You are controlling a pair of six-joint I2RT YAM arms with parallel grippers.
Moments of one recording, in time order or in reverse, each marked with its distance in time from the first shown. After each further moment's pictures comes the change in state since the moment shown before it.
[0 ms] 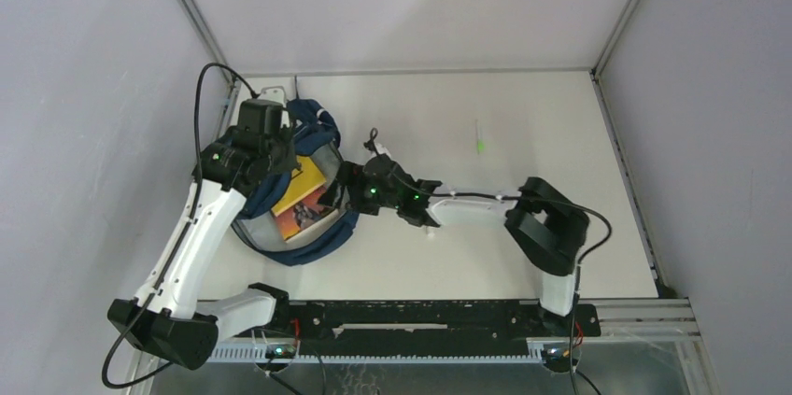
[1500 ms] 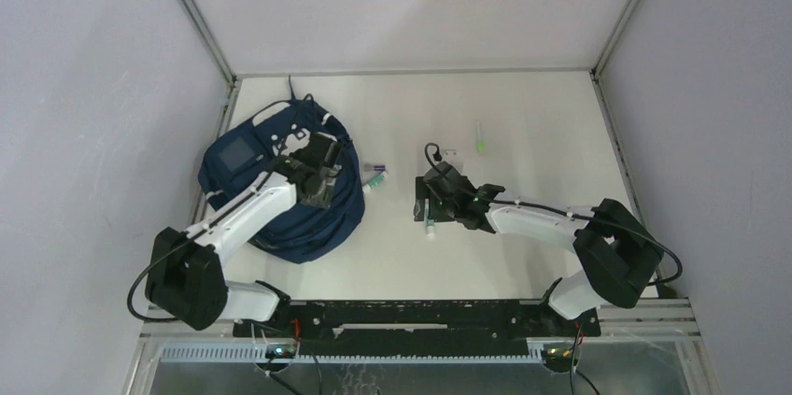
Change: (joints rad) left arm -0.169 0.193 -0.340 0.172 -0.220 0.117; right arm -0.179 -0.428 -0.412 -0.448 0.303 -0.394
